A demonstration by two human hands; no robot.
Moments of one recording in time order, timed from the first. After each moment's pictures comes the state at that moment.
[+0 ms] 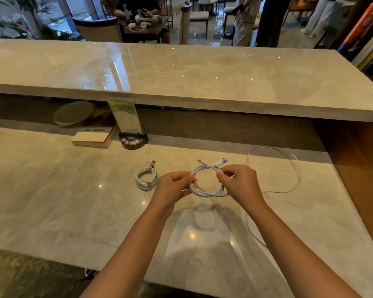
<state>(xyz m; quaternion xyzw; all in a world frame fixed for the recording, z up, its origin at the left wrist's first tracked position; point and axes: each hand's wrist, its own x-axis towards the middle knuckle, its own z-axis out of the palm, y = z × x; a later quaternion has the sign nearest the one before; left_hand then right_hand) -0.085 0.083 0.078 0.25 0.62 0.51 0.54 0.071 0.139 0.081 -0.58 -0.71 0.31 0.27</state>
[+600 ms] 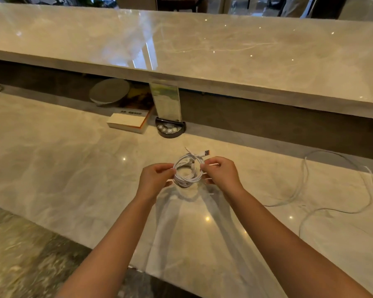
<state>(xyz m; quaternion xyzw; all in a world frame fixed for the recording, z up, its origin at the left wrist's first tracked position) -0.233 0.082 0.035 0.20 0.75 0.48 0.41 -0.087 0.168 0.032 -0.57 -0.52 0.59 0.24</state>
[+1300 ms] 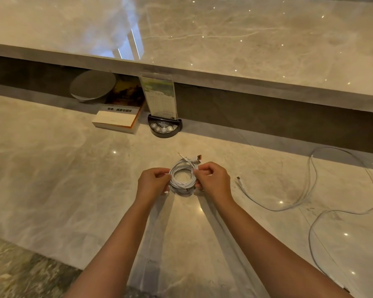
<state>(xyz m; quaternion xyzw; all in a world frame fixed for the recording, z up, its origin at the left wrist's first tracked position) -0.264 0.111 -0.017 0.24 0.79 0.41 0.39 -0.117 0.169 -0.012 -0.60 -0.52 0.55 0.28</state>
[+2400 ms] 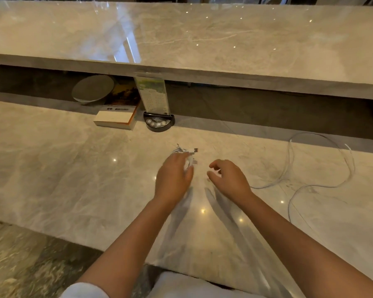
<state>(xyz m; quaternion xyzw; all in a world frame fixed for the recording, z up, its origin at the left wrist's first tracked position) -0.184 0.084 0.021 0.57 0.76 0.29 0.12 -0.035 0.147 0.010 -0.55 -0.75 0.35 0.11</state>
